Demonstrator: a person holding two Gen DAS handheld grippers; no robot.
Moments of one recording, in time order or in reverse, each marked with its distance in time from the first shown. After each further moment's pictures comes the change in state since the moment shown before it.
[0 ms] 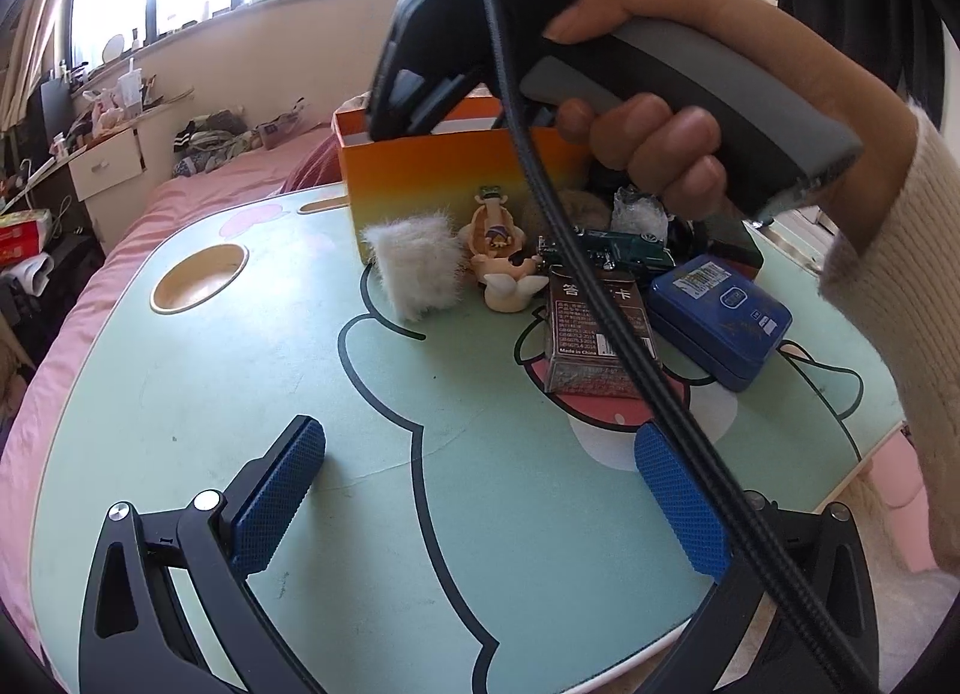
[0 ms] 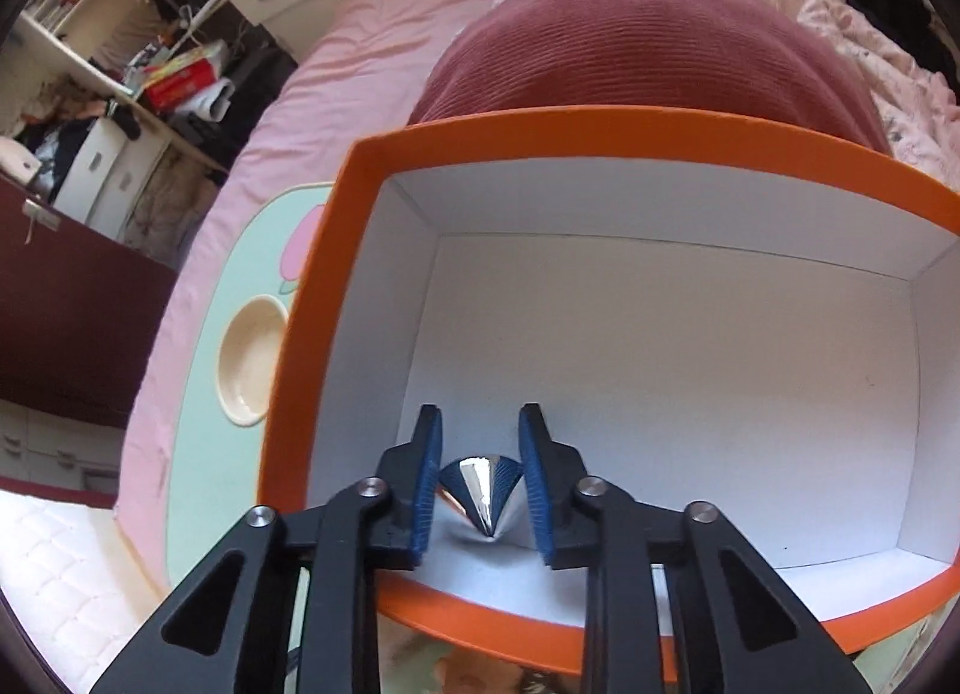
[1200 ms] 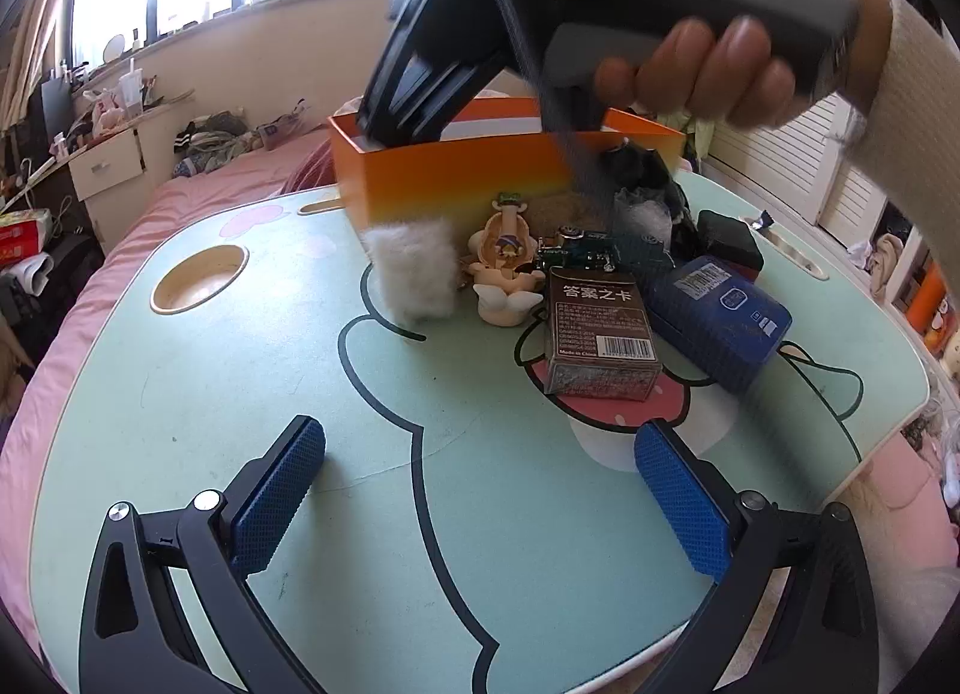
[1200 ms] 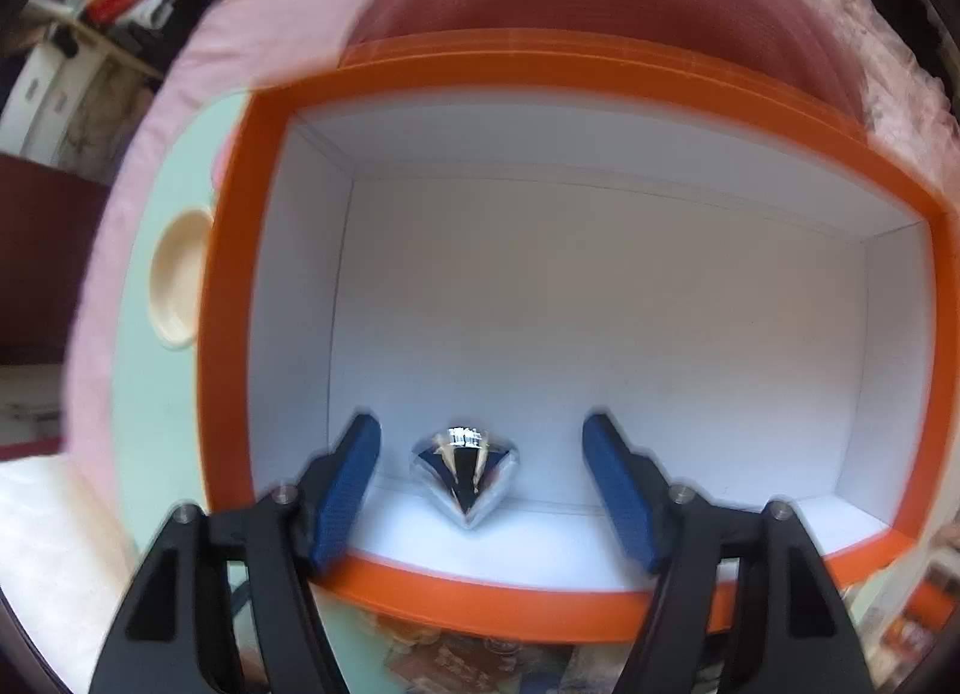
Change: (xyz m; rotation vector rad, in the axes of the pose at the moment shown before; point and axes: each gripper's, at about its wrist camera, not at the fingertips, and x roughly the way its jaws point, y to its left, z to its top) left arm 0.000 0.002 -0.001 0.004 0.001 0.000; right arm 0.001 0.027 0.006 -0.067 0.252 -0.180
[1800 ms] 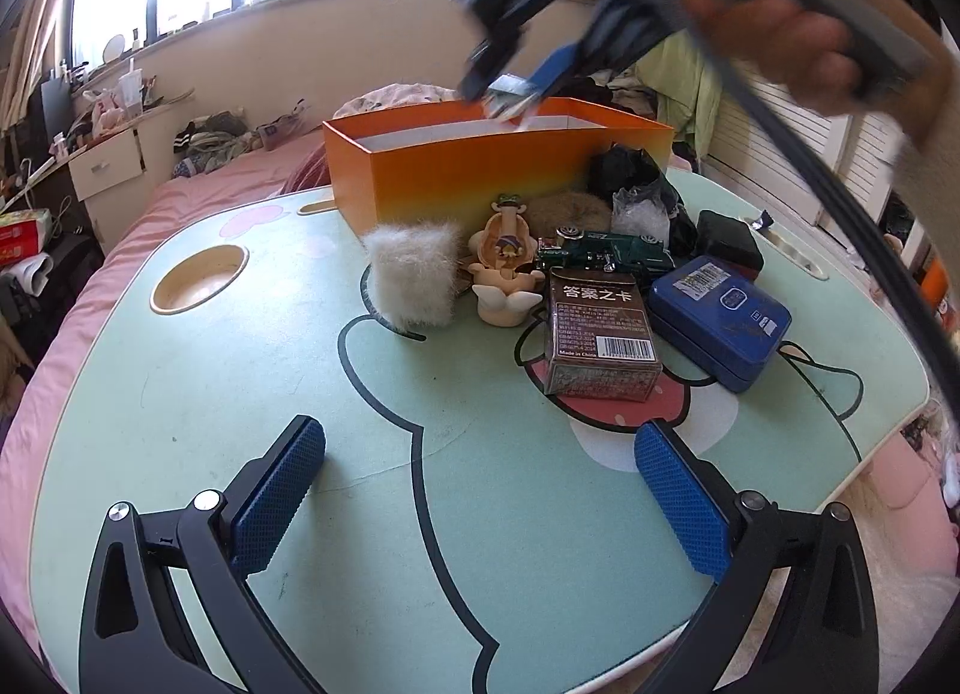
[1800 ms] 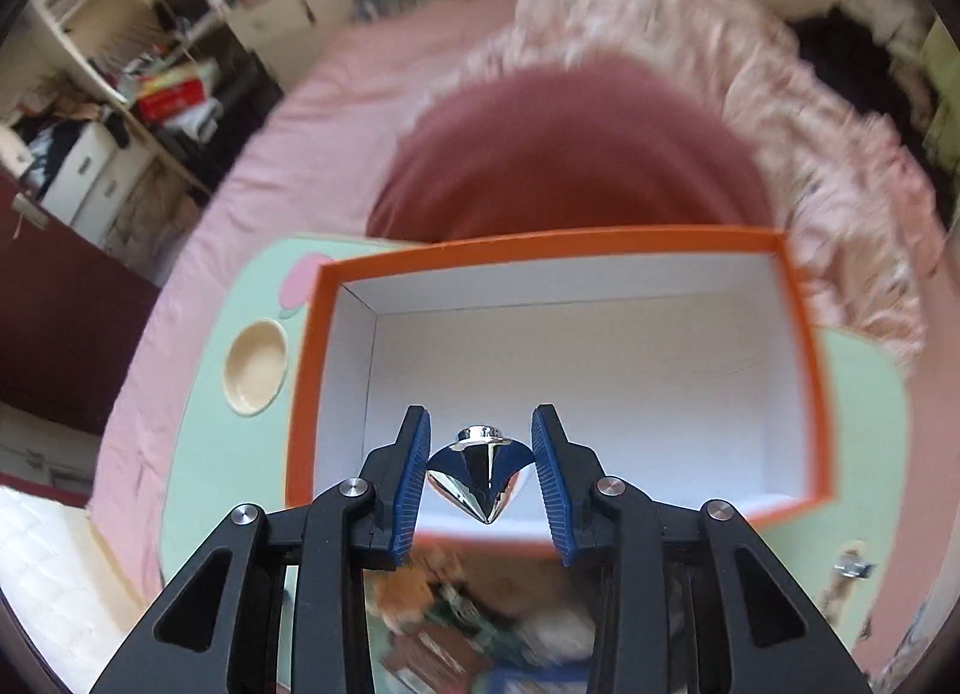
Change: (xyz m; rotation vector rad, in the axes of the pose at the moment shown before) left arm 0.000 -0.002 0.001 0.001 -0.003 0.001; right arm -0.110 -0.062 -0.066 0.037 -0.368 0.087
